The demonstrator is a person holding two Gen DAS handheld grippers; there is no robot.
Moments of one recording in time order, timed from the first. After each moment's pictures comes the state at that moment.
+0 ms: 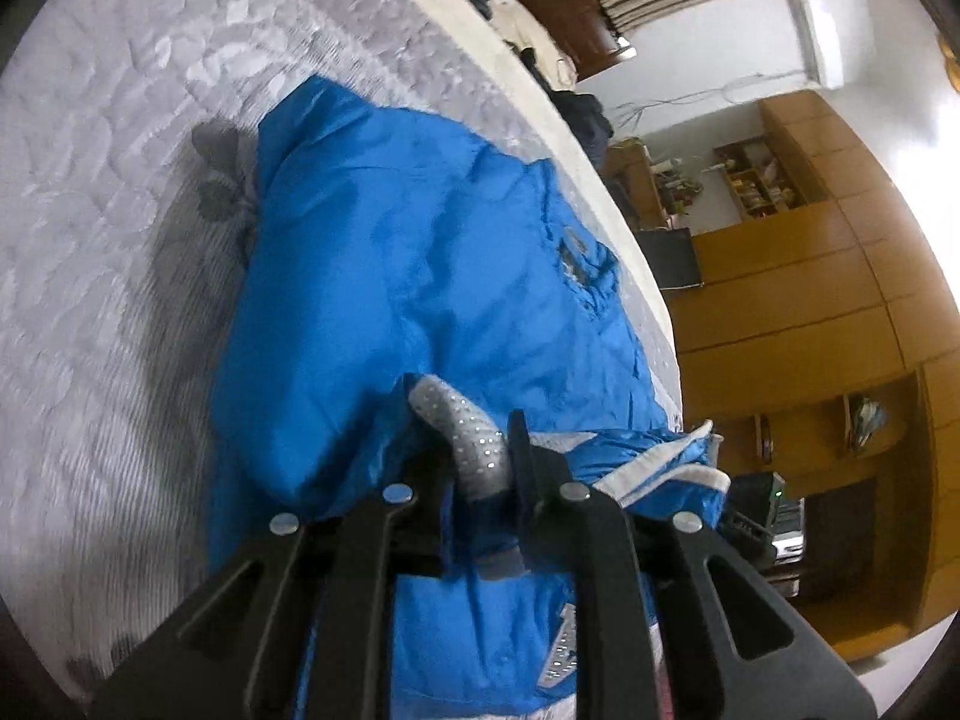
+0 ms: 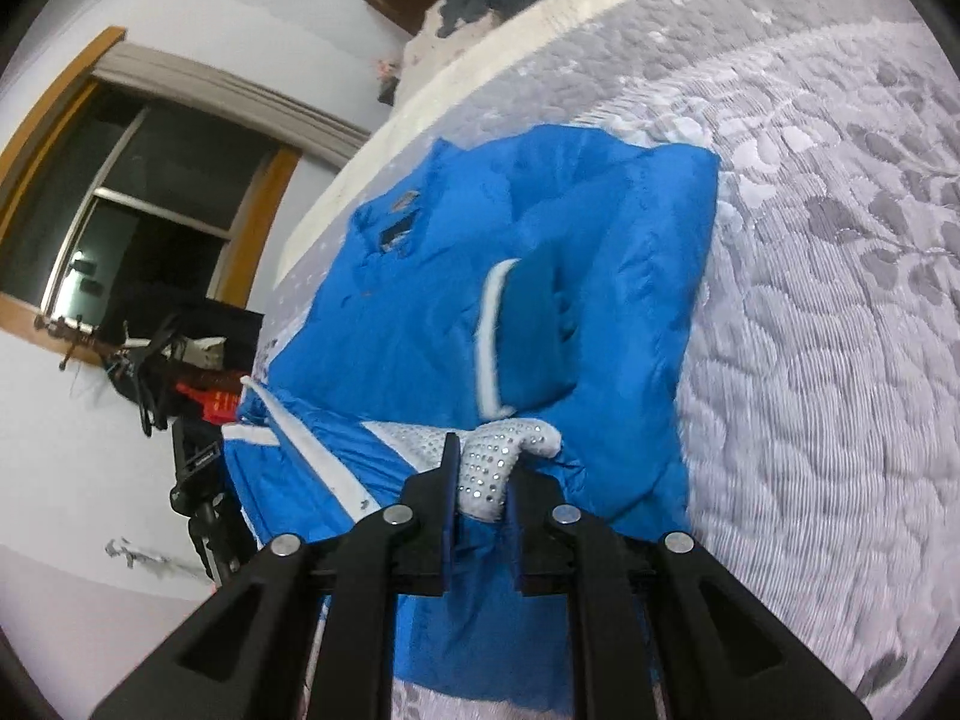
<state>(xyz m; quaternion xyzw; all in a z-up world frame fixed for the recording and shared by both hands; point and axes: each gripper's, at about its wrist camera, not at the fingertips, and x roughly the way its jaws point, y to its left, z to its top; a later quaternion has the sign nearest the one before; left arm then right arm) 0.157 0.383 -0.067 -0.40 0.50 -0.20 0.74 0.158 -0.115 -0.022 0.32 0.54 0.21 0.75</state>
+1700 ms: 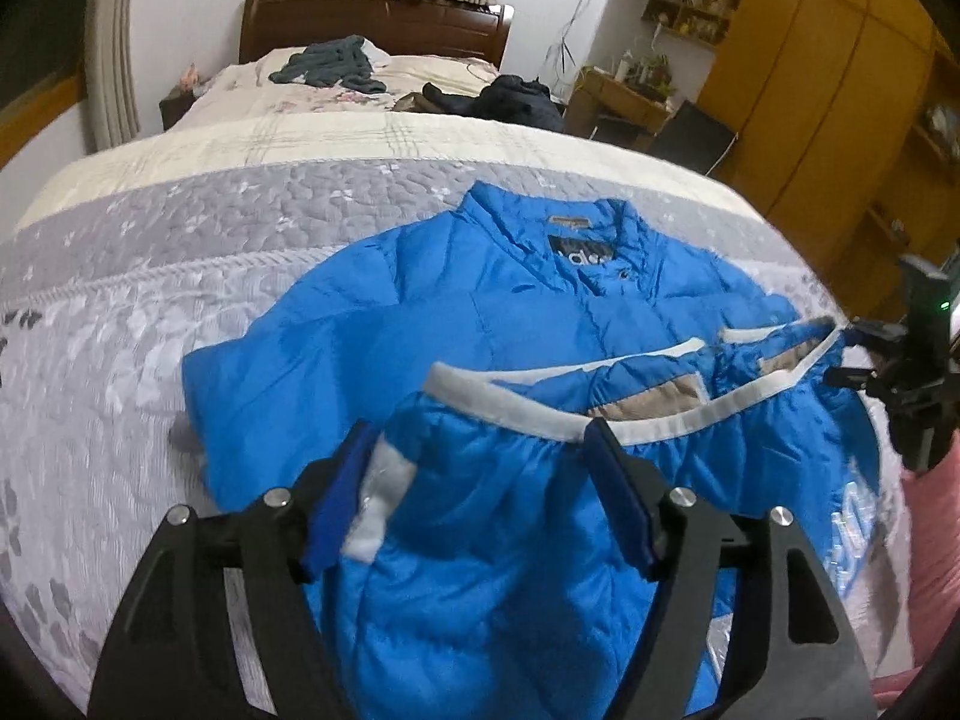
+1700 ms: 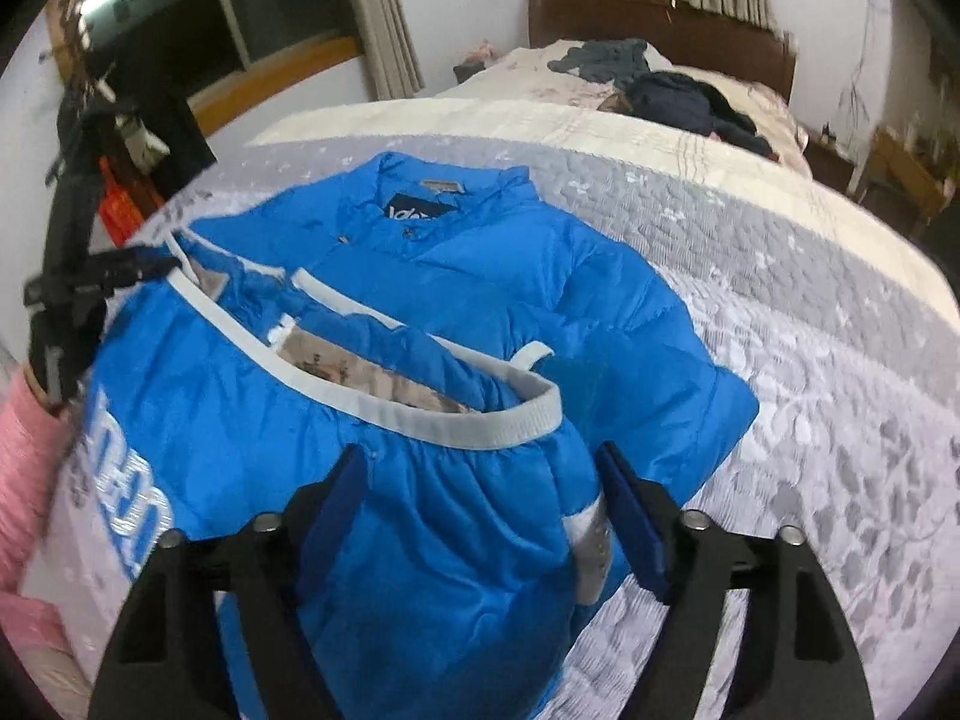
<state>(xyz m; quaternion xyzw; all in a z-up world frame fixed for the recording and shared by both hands) 0.167 0.314 -0.019 -0.03 0.43 -0.19 0.88 0.159 -0.043 0.008 -0.05 0.46 0.22 0.86</state>
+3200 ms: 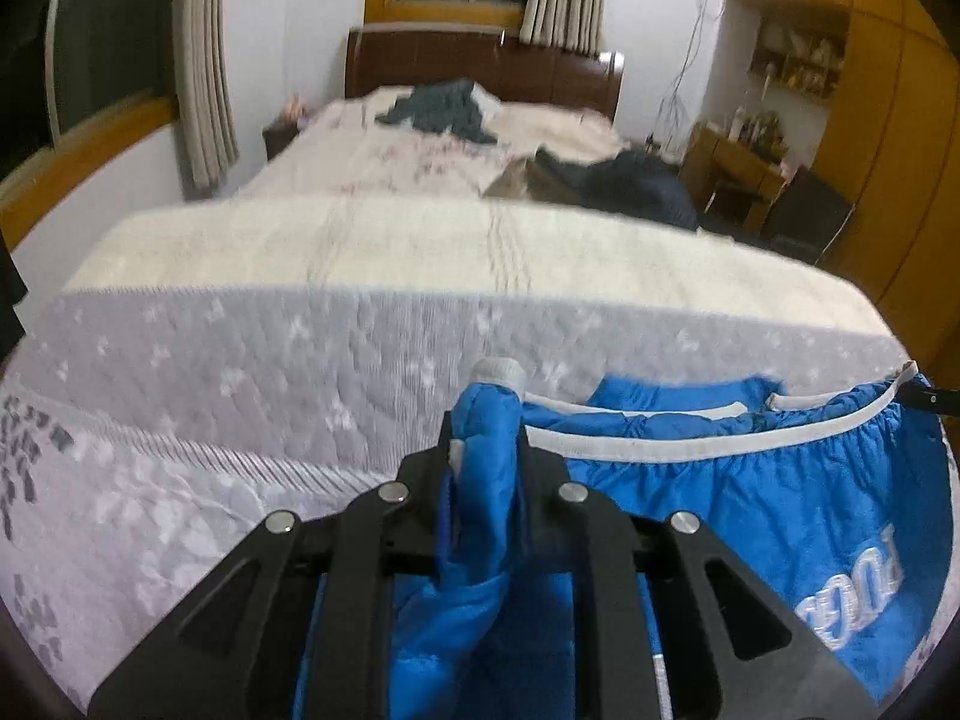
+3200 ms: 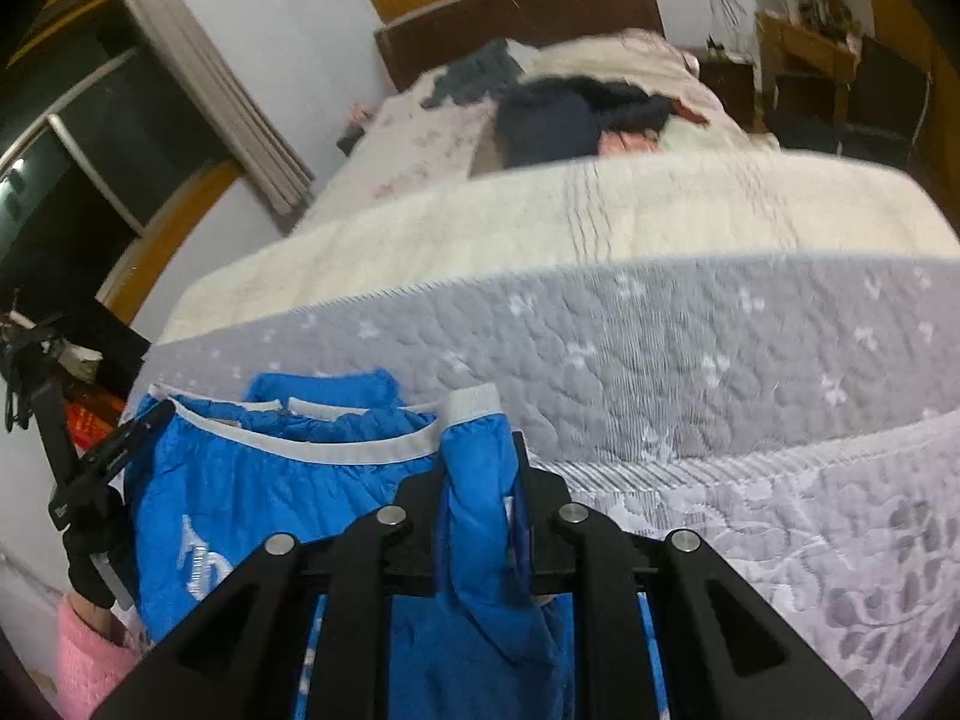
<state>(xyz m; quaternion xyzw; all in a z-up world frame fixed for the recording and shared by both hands) 0.309 0.290 0.000 -0.04 0.40 -0.05 0.91 0.321 -0.088 0.026 0.14 0.47 0.12 0.86</state>
